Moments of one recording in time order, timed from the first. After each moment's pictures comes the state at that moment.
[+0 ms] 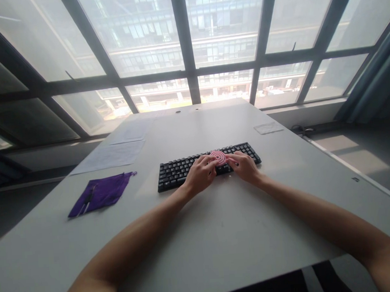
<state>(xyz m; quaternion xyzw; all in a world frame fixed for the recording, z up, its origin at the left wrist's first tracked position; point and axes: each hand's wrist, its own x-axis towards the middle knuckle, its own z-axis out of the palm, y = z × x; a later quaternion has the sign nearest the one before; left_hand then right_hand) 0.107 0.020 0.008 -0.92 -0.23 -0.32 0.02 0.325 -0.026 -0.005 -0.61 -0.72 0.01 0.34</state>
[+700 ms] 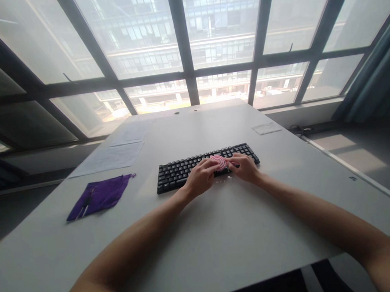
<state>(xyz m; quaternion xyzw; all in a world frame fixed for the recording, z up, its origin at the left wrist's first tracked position) 0.108 0.018 0.005 -0.92 -0.16 -0.35 -0.01 0.334 -0.024 -0.014 -0.55 -0.73 0.01 0.39</state>
